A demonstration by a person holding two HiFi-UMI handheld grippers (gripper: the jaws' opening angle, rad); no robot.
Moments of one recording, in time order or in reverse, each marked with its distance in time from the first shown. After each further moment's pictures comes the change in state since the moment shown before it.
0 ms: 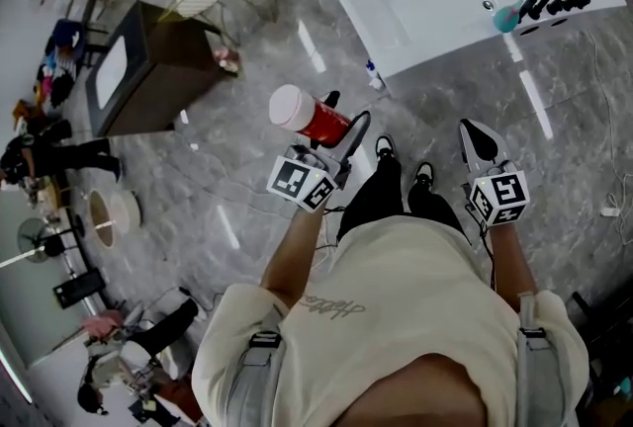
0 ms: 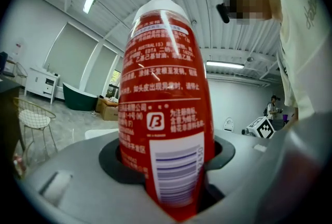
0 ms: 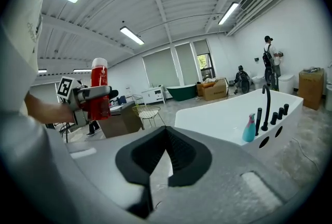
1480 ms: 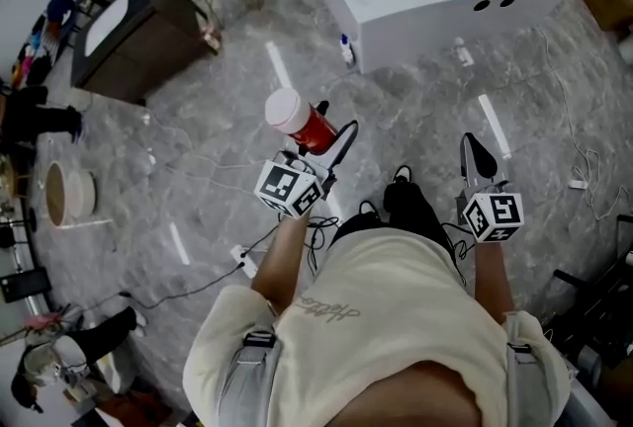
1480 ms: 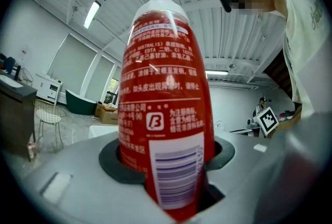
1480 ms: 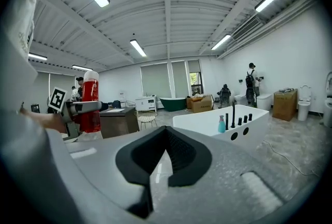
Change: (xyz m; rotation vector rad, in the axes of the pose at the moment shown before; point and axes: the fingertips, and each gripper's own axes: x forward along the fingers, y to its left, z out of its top) left arm -0.271 -0.201 -0.070 0.021 -0.089 -0.029; right arm -0.294 0.164 -0.093 -0.067 -0.145 -0.163
